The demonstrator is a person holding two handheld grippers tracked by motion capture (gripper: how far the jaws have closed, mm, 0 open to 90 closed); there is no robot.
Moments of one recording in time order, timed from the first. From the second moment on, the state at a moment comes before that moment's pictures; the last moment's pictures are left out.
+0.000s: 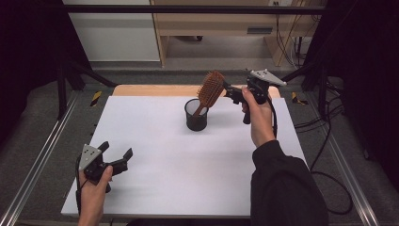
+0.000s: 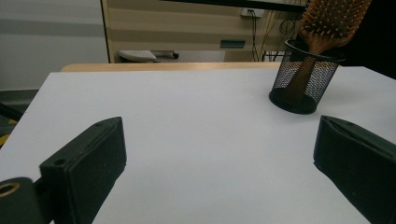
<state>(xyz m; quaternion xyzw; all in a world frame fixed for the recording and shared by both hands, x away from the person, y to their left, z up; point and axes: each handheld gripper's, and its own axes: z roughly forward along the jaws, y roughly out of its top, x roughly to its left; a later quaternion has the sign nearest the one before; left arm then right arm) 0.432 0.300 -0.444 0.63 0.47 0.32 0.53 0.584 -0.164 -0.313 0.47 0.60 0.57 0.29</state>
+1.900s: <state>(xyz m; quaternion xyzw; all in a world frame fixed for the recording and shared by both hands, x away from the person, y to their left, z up) 0.413 0.330 -0.430 0.61 0.44 0.34 0.56 0.522 -0.246 -0.329 0.45 0.60 0.57 0.34</state>
